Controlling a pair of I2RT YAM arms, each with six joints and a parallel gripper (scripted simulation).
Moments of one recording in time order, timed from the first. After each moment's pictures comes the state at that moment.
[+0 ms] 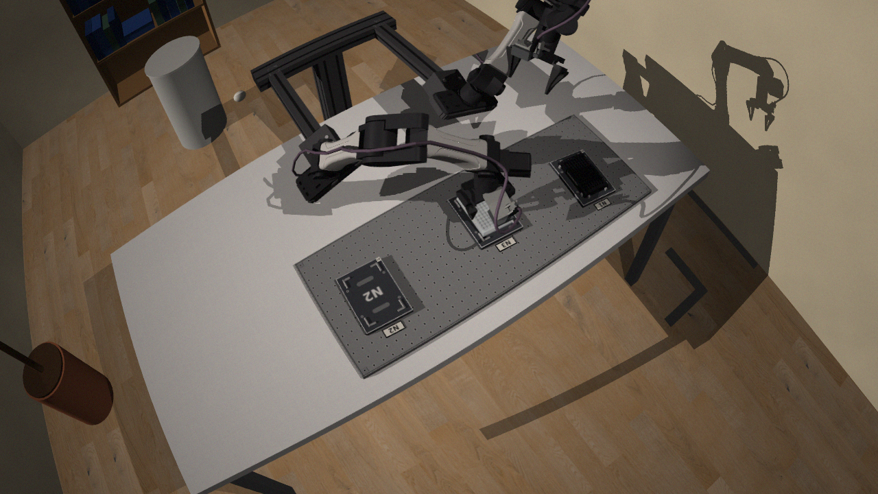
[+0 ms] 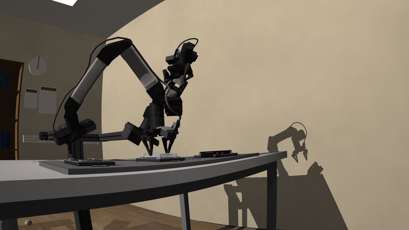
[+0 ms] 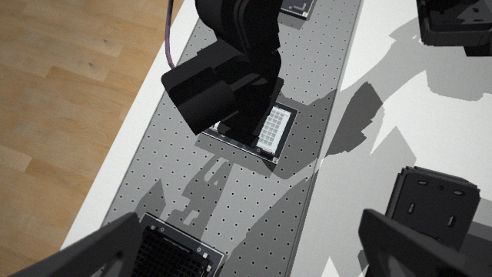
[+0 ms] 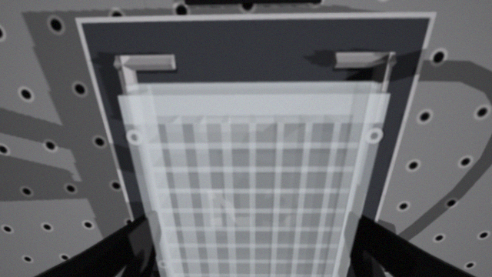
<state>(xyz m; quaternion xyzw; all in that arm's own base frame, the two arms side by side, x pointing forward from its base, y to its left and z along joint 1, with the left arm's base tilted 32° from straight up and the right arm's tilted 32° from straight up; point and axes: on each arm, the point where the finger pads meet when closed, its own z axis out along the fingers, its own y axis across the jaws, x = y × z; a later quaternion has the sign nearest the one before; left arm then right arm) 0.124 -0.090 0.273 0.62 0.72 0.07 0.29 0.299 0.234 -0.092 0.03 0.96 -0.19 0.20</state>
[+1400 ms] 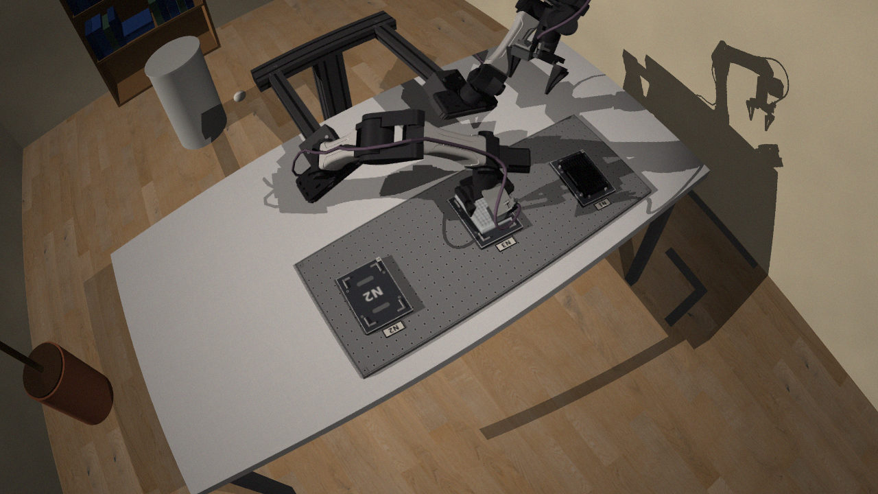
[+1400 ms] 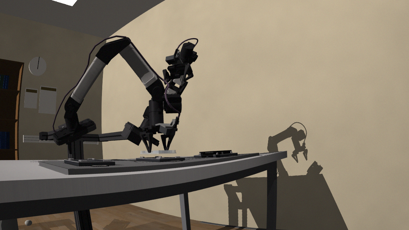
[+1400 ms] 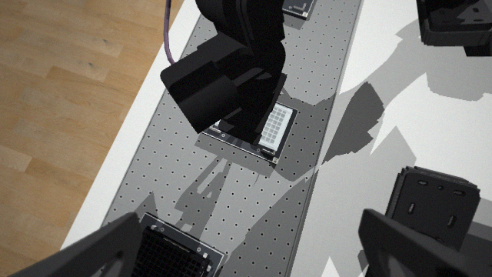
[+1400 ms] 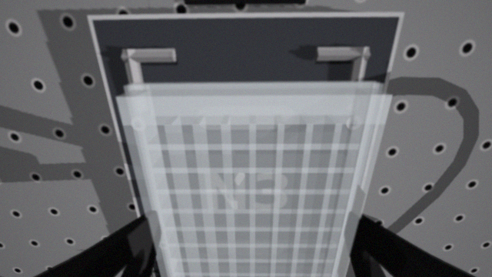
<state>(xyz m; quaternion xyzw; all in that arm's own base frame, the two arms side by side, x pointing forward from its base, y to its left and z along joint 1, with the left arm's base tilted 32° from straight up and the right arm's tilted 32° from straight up) 0.124 -0.090 0.273 0.62 0.72 0.07 0.29 0.293 0.236 -0.082 0.03 0.96 -0.19 0.20</state>
